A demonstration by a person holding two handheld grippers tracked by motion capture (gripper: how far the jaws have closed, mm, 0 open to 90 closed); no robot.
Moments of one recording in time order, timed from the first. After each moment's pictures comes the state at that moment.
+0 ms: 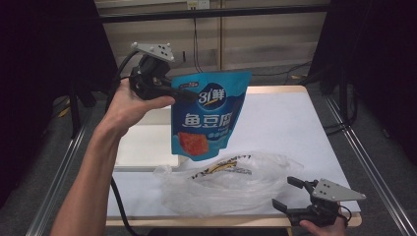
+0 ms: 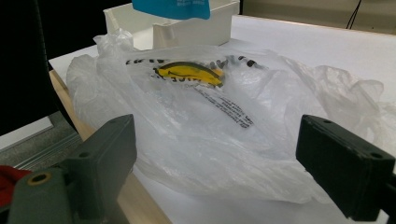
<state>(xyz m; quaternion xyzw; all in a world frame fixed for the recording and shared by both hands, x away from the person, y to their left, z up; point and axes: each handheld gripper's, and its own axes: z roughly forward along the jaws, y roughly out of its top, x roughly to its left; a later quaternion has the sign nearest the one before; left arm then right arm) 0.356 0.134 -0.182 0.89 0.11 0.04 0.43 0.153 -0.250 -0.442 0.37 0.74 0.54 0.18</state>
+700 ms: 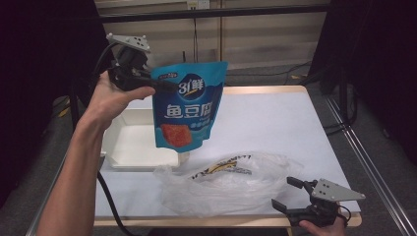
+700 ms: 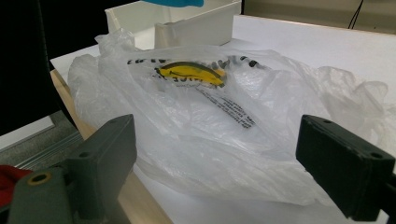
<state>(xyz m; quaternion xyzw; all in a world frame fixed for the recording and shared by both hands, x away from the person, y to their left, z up) 0.378 0.174 -0.179 0.88 0.17 0.06 0.44 0.152 -0.248 -0.442 0.37 0.74 0.54 0.18</state>
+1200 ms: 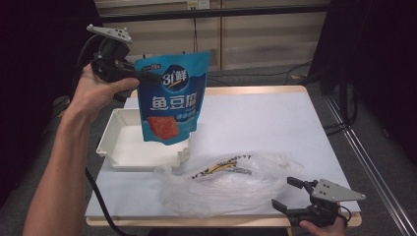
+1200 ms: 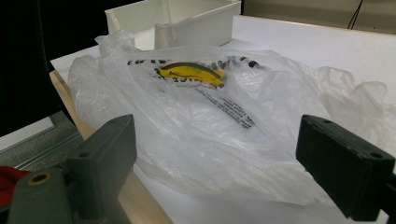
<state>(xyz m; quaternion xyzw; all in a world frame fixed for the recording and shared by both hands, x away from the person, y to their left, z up) 0.395 0.205 -0.174 0.88 0.19 0.08 0.43 0.152 -0.249 -0.442 0.37 0.74 0.54 0.18</state>
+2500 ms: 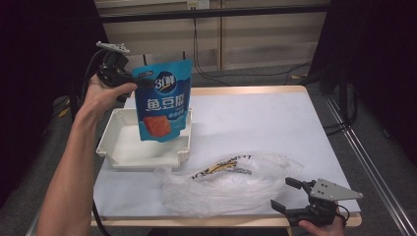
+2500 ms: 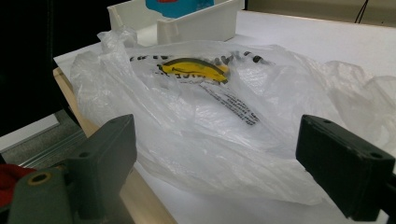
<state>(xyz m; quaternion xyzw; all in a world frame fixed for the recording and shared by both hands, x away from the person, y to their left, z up) 0.458 0.235 -0.241 0.86 0.26 0.07 0.42 0.155 -0.248 -0.445 0.37 0.74 0.54 0.17</state>
